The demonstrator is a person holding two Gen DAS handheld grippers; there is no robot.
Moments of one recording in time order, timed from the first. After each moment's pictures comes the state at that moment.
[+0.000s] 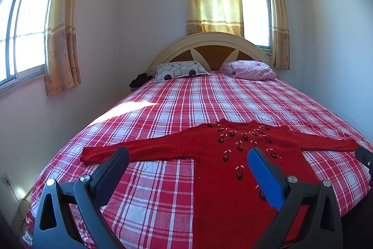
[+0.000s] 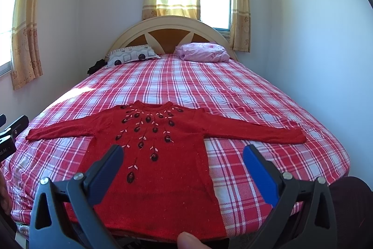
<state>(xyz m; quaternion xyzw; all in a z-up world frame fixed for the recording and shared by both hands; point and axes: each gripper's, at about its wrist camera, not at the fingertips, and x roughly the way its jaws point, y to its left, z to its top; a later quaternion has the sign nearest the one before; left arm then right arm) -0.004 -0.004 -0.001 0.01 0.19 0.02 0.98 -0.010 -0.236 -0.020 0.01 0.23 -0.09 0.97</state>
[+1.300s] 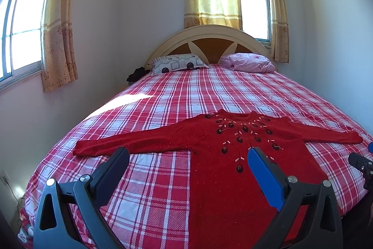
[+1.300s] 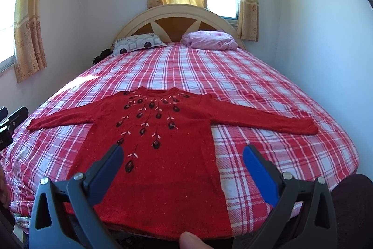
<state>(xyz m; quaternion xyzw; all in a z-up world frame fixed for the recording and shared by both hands) 0.016 -0.014 -0.034 0.01 0.21 0.02 0.98 0.014 -0.254 -0.057 0.03 0.27 -0.05 0.96</state>
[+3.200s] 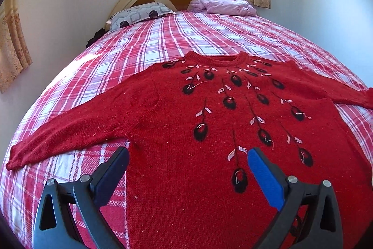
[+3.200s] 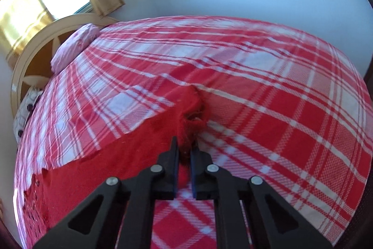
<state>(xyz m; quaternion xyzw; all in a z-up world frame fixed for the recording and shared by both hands) 0.206 -0.074 -0.152 0.06 0.36 -0.07 0.93 0.127 -0.644 -0.148 0.30 0.31 -0.29 0.85</state>
